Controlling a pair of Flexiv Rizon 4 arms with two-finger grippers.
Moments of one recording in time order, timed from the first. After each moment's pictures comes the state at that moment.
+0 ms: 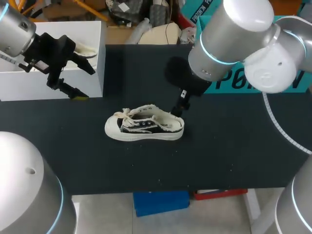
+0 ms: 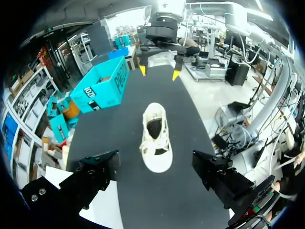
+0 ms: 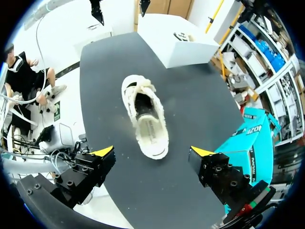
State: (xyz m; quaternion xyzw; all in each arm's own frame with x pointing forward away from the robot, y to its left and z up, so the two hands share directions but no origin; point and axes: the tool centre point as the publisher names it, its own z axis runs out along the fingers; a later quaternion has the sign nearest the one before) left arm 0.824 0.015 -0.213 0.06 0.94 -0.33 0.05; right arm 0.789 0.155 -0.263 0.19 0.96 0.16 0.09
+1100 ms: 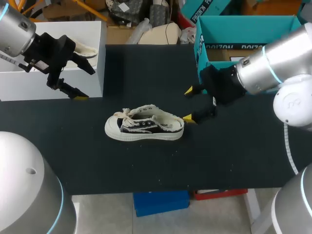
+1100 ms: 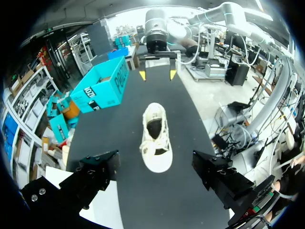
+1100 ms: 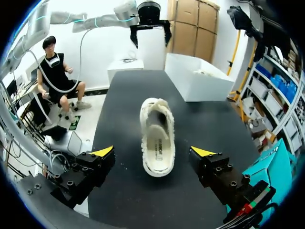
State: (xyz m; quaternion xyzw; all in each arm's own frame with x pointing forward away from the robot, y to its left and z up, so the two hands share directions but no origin) left arm 0.824 0.015 -0.213 0.06 0.94 -0.33 0.05; right arm 0.795 0.129 -0.296 0.05 0.92 0.39 0.05
